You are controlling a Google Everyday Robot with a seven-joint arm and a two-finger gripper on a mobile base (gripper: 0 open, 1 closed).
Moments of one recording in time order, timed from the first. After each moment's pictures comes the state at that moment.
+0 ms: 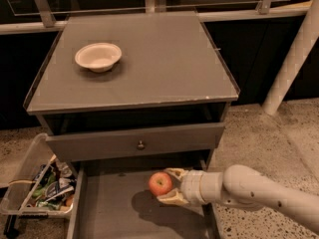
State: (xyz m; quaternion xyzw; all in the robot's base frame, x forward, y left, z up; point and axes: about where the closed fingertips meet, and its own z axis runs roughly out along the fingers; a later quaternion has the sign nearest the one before) arm 0.453 -0.039 0.545 -0.56 0.69 0.21 0.40
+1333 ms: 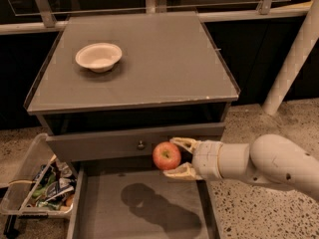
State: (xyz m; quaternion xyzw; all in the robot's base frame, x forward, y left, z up) arm 0.458 -0.056 0.705 -0.59 0.64 0.16 0.46
